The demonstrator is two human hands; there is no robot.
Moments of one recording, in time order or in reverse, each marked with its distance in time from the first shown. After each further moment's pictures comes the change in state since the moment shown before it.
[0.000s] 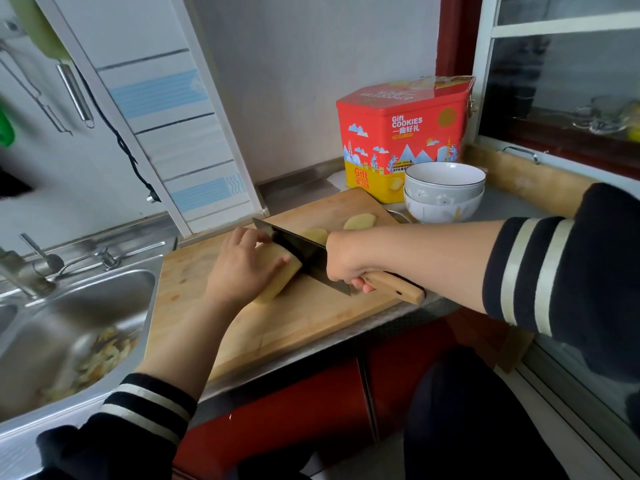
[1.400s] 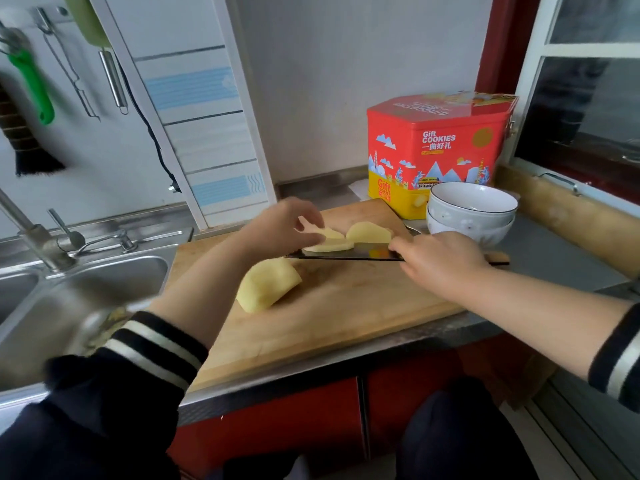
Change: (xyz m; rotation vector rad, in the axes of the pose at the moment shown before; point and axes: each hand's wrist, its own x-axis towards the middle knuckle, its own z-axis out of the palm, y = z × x) left_hand 0.060 0.052 -0.031 -0.123 -0.341 0.101; right_hand 0.020 0.111 0.005 -0.578 0.803 -0.299
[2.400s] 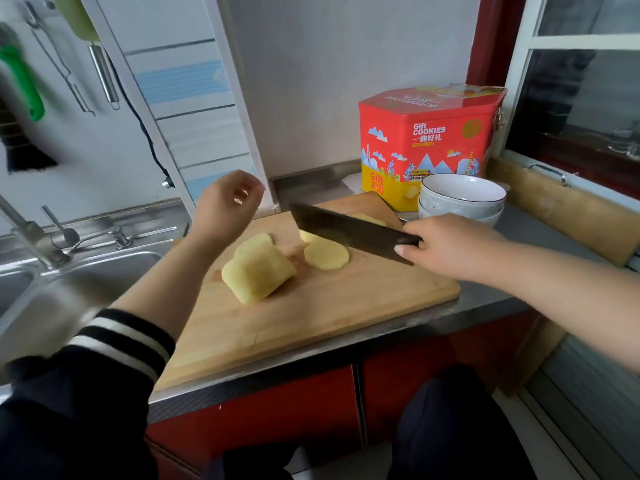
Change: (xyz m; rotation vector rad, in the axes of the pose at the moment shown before) left_hand -0.018 -0.037 -0.017 -0.106 0.552 -0.075; right_hand -0.023 0.010 -0.048 0.449 -0.179 0.128
